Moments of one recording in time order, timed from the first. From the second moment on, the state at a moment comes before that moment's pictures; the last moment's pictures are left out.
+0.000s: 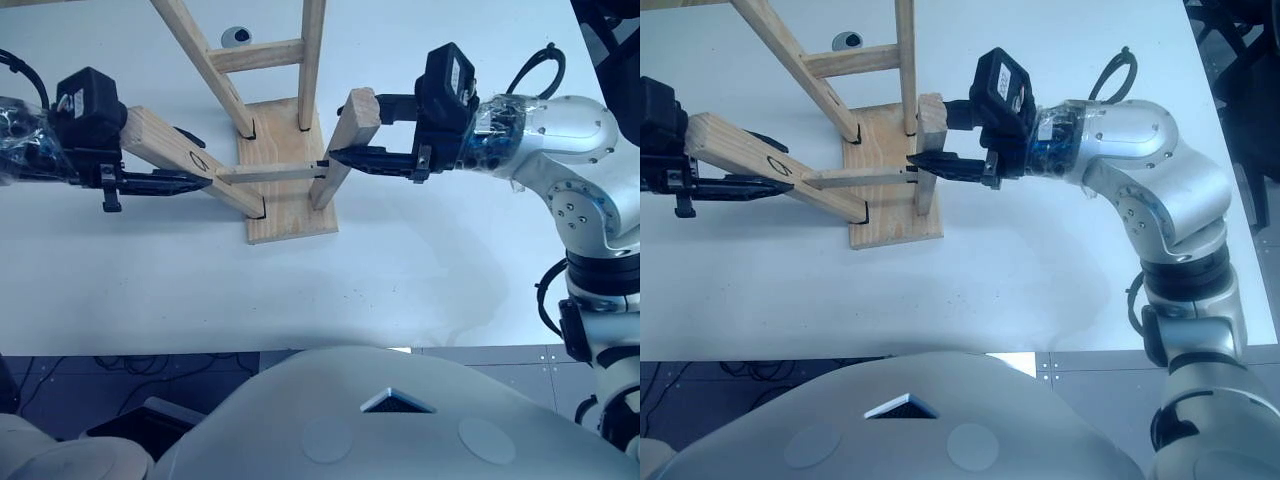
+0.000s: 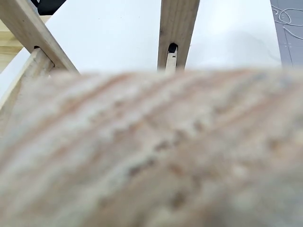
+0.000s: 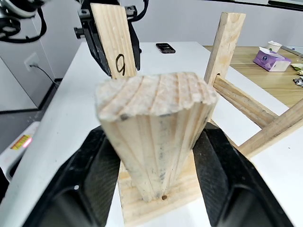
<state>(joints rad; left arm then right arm) -0.19 1.13 0.11 -0.29 -0.54 0.60 -1.35 -0.45 -0.61 0.27 -0.43 0.60 0.70 0.83</state>
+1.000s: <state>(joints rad) -0.35 0.97 -0.01 -0.18 -0.42 0.54 -1.26 -0.64 -0.19 -0.03 -0.15 0.83 0.93 0.57</state>
